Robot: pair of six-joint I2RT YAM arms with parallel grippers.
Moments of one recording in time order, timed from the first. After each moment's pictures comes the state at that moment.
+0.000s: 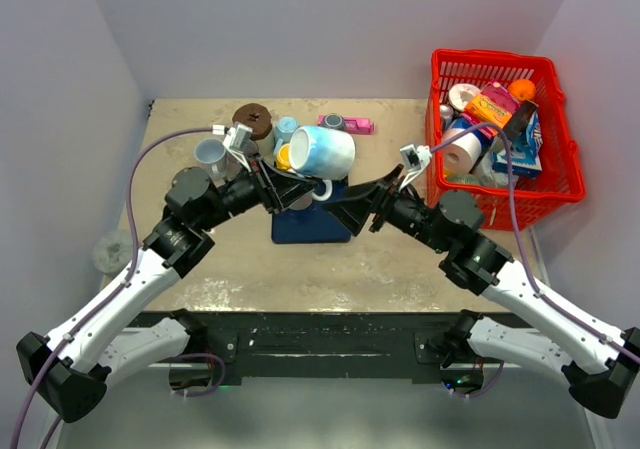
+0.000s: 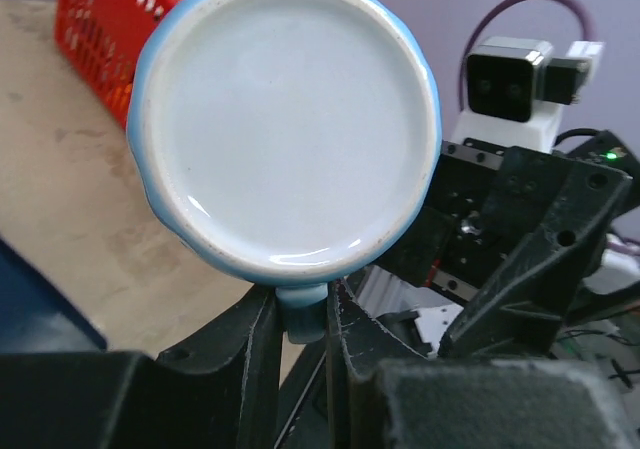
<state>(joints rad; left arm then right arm) -0.62 0.94 0.91 0.10 0.39 -0.71 0.82 0.87 0.84 0.10 -0.15 0.65</state>
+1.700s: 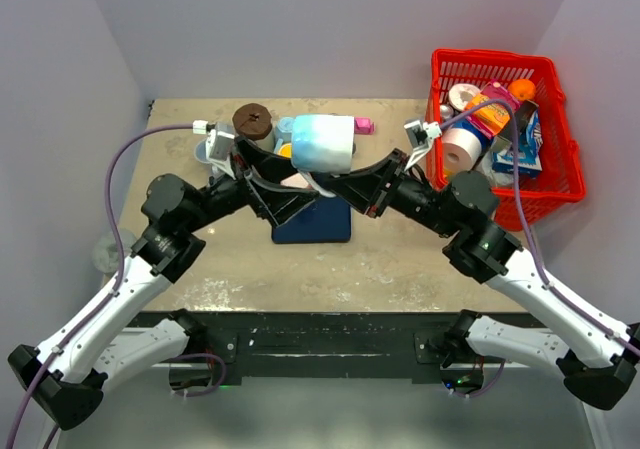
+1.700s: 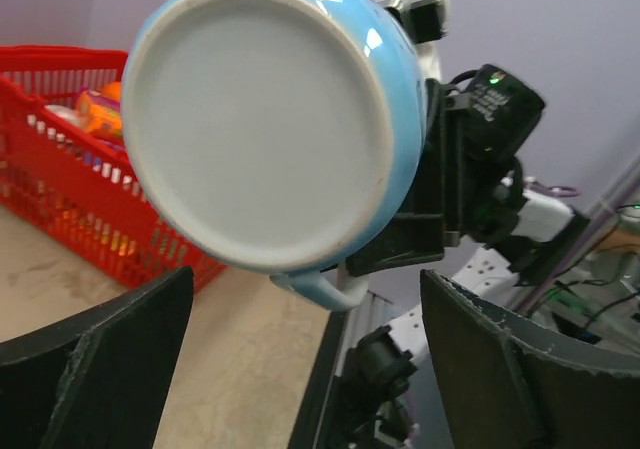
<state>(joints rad) -0.62 0.88 0.91 0.35 0.54 -0.66 0.82 0.94 1.04 0.13 -0.26 0.70</state>
